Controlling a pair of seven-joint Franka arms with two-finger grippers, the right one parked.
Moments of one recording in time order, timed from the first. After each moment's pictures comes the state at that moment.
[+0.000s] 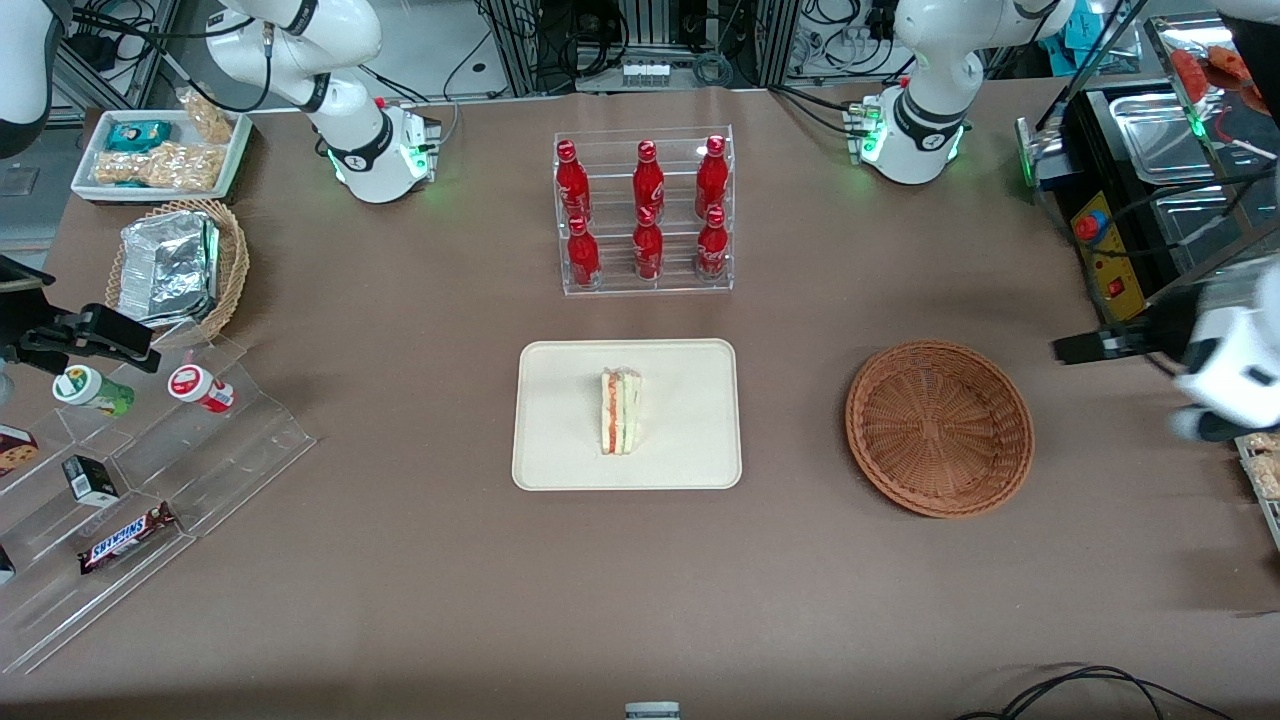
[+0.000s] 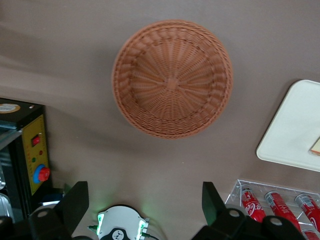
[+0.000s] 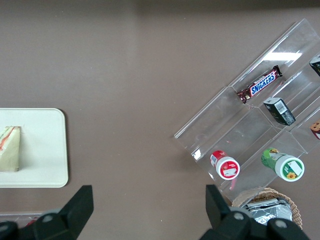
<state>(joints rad) 0.12 0.37 -0.15 -1.16 -0.01 1.23 -0.27</state>
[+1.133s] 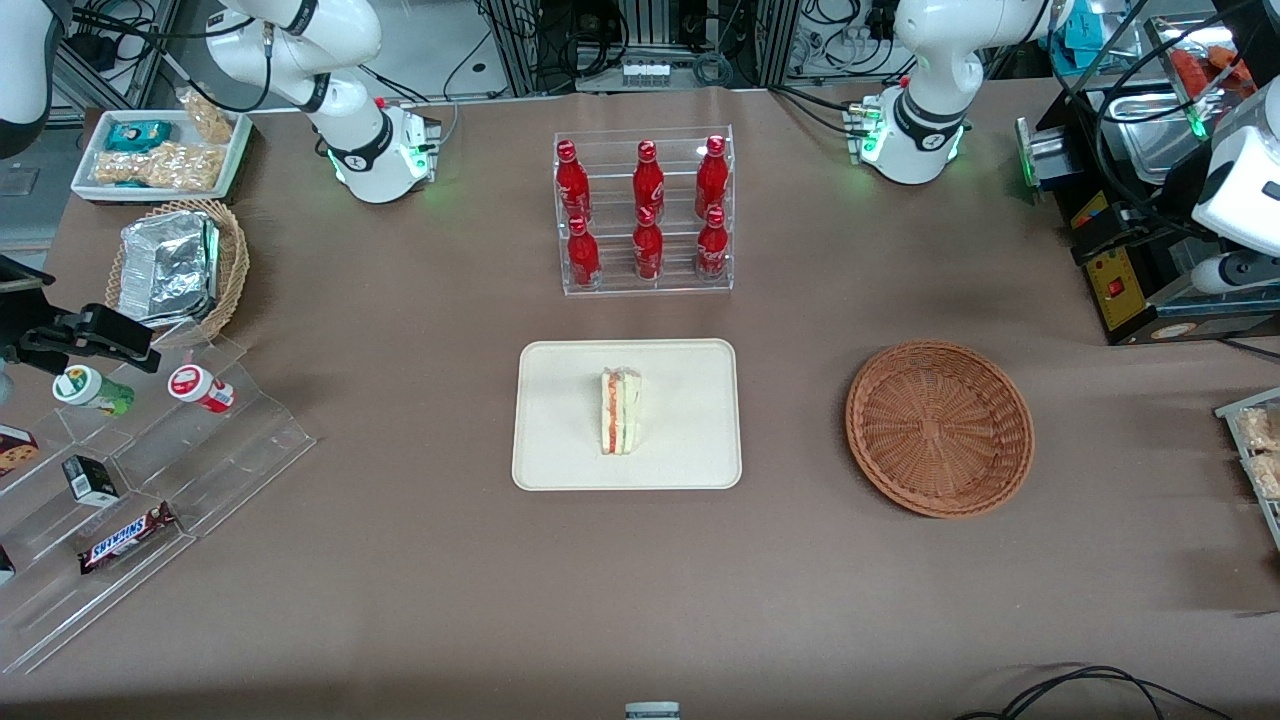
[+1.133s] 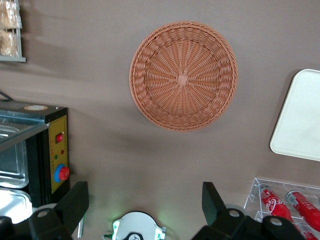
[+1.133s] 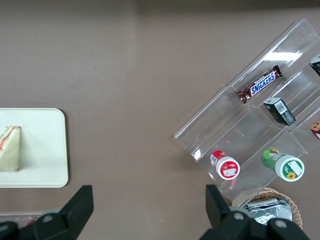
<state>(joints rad) 0.12 -0.04 -0.17 -1.57 0.03 1.40 -0.22</state>
